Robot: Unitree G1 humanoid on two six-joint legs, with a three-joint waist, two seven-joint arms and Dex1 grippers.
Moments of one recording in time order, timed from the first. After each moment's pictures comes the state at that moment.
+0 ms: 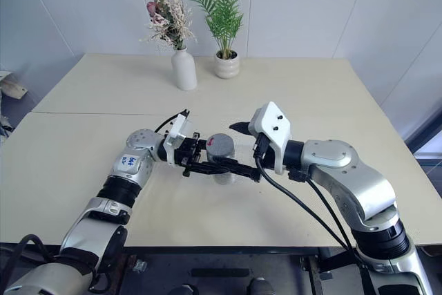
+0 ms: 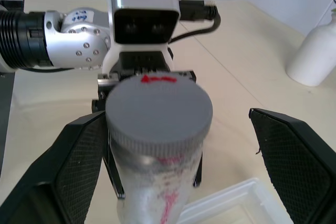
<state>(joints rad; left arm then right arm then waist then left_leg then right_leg) -0.92 0.32 -0.09 0.62 -0.35 0.00 -1.50 -0.62 -0.64 0.07 -0.49 0.56 0.74 0.73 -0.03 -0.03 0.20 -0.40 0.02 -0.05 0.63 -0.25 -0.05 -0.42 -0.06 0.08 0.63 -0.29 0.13</state>
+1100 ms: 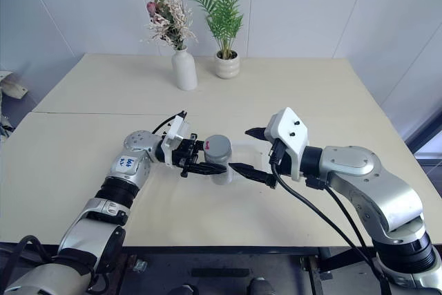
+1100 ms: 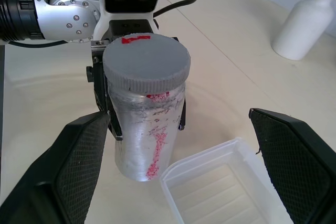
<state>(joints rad) -0.92 0.33 -0.09 0.65 -0.35 -0.02 -1.50 -0.54 -0.73 -0.01 -0.57 0.62 0.79 0.72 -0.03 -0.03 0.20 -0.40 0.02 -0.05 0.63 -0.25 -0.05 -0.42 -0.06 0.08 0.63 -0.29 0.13</state>
